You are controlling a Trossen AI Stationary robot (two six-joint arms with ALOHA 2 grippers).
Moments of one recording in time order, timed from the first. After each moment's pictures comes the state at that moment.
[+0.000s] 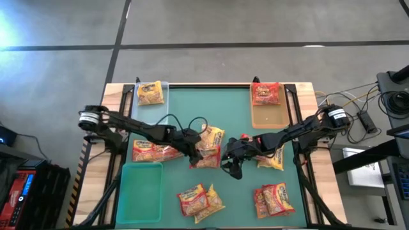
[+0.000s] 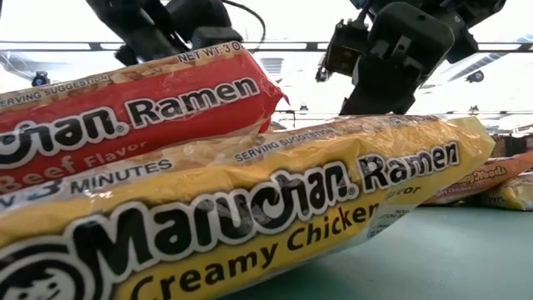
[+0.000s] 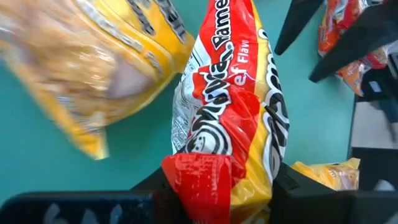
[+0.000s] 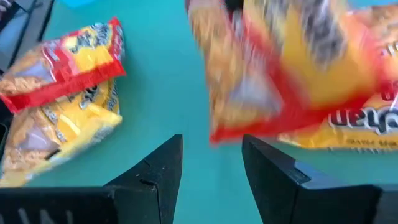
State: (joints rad) left arm -0.05 1.62 0.86 -0.04 0.16 -0.79; right arm 0.20 1.58 0.77 0.10 -0.06 0.38
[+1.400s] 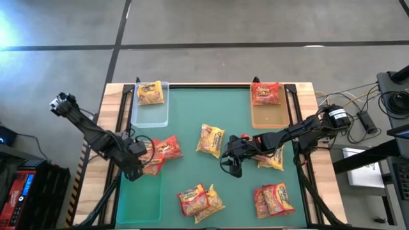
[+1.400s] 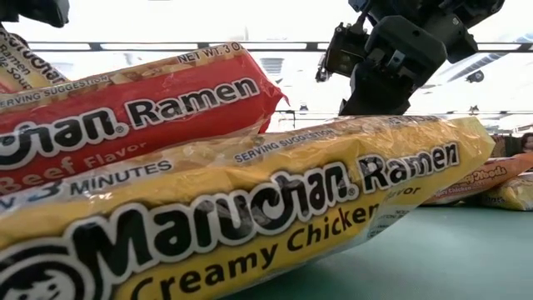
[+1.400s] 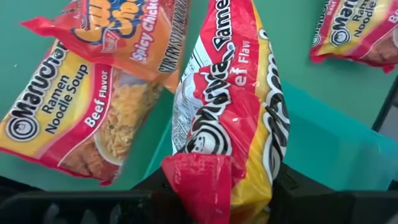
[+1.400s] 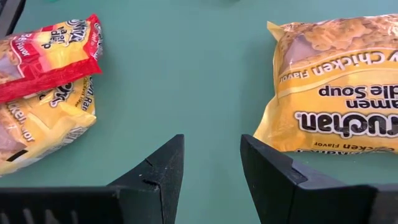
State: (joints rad) left arm -0.68 0.97 0.85 -1.12 -0.12 -1.17; right arm 0.19 1.58 0.77 0.08 0.00 0.32
